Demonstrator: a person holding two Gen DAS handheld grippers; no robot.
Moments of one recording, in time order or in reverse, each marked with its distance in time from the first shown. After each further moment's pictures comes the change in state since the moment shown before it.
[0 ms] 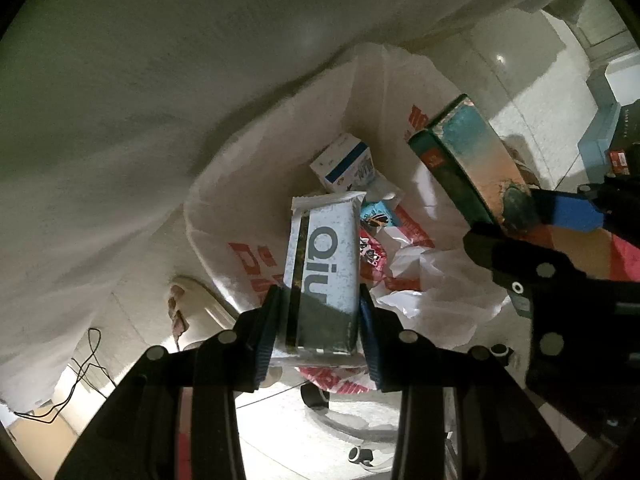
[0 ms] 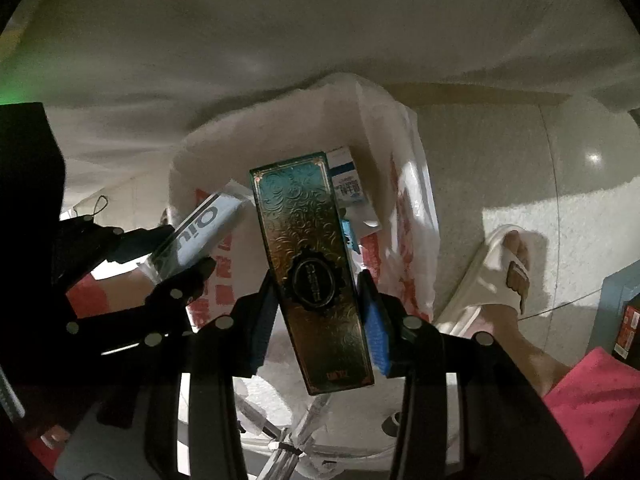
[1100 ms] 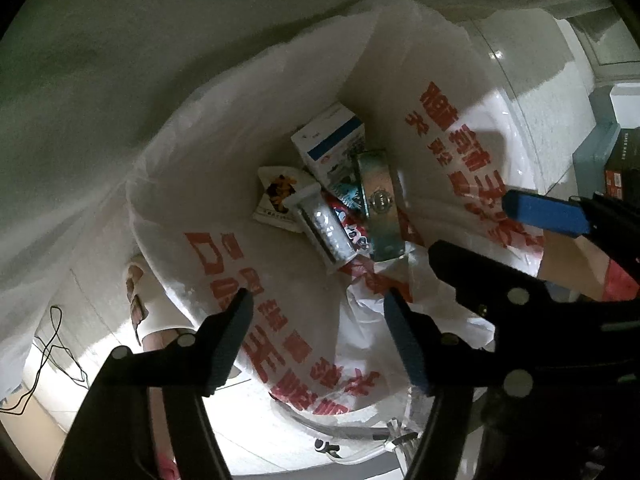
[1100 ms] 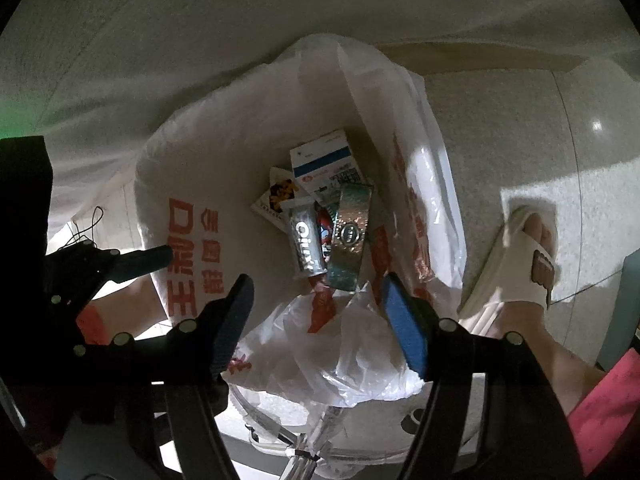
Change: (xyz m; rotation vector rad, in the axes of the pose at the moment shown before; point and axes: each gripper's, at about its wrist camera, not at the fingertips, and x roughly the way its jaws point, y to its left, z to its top) left arm 0.046 0.018 -0.003 -0.072 0.094 -0.128; right arm 0.039 -0.017 0.021 0.083 0.064 0.030
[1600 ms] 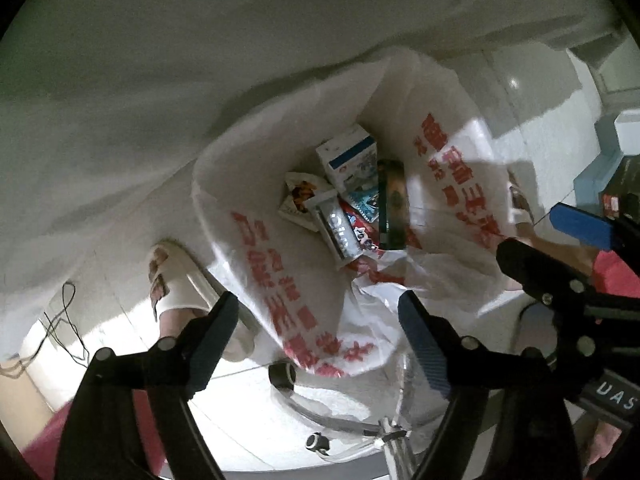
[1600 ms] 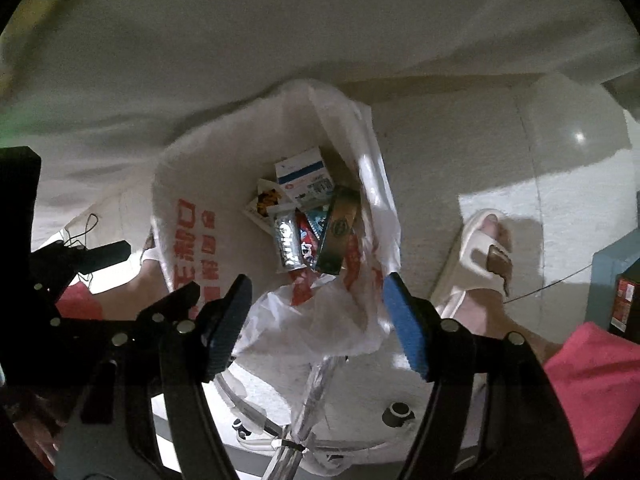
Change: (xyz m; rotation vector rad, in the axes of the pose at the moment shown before) left arm -0.056 0.002 -0.030 -0.100 -0.077 0.042; right arm -0.060 0.000 -0.033 -0.009 -0.093 -0.067
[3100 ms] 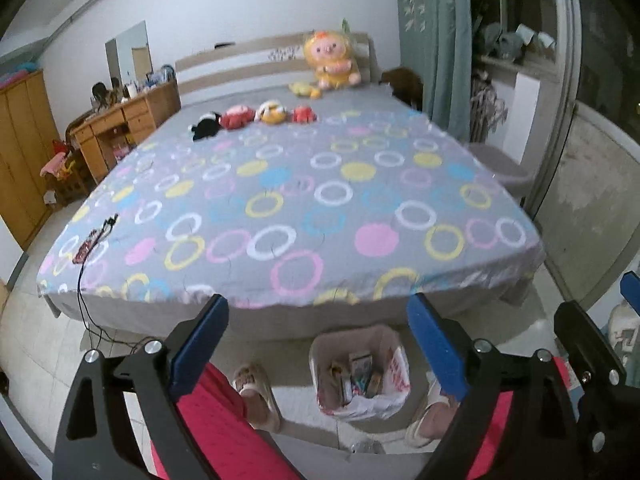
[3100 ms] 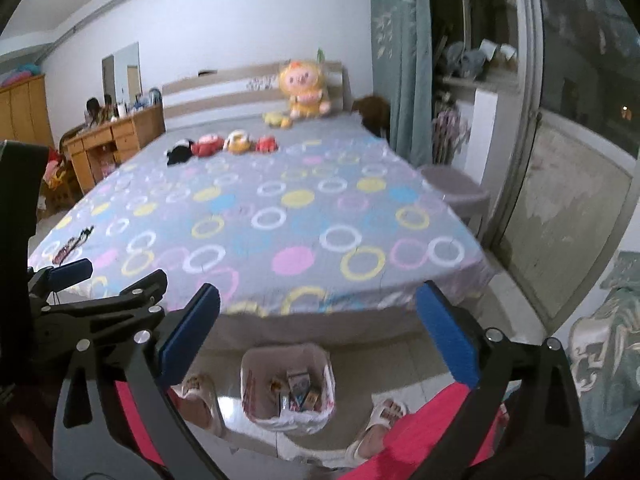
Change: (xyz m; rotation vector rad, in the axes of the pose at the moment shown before) left arm -0.404 -0.042 -0.248 -0.345 -0.964 0.196; right arm -0.416 0.076 -0.234 -0.188 -1.035 -0.139
